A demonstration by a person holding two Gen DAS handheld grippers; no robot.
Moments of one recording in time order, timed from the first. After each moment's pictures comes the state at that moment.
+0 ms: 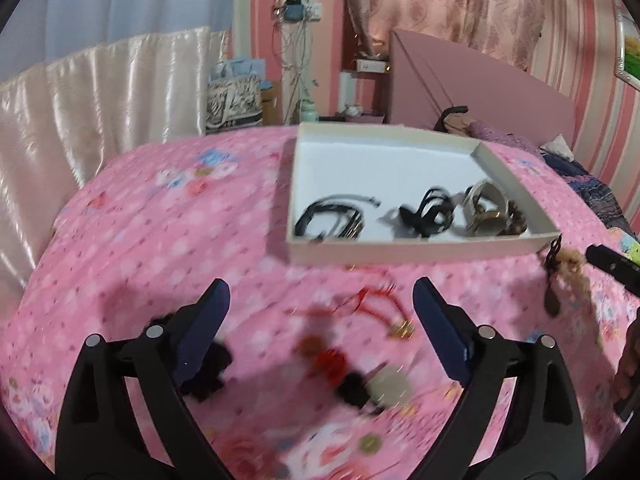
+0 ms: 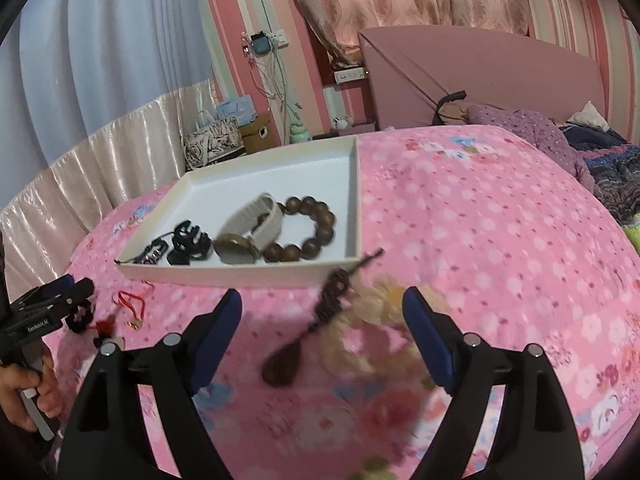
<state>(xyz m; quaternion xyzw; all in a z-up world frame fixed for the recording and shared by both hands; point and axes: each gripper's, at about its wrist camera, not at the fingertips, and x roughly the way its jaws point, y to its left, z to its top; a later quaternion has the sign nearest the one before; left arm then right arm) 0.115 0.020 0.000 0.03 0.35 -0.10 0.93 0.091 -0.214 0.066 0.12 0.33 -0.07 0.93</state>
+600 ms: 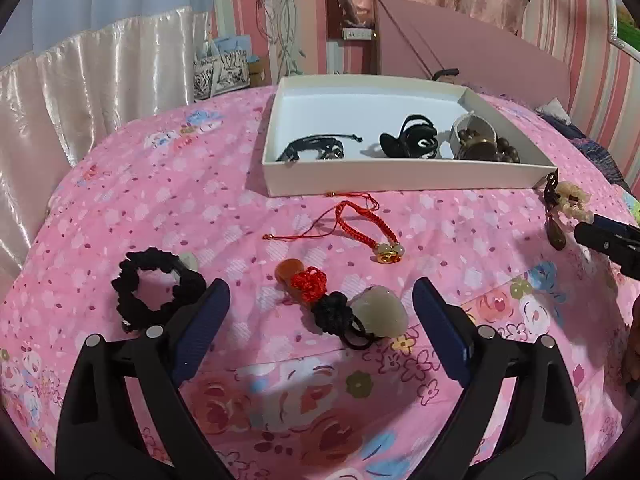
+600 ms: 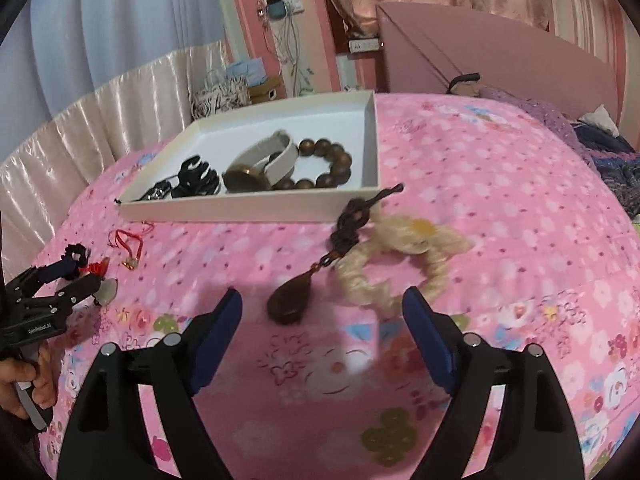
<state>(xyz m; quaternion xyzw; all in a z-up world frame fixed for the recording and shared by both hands) 0.093 0.002 -0.034 0.07 0.39 -0.11 0.91 0.087 -0.186 0.037 0.09 0.39 -0.05 0.91</state>
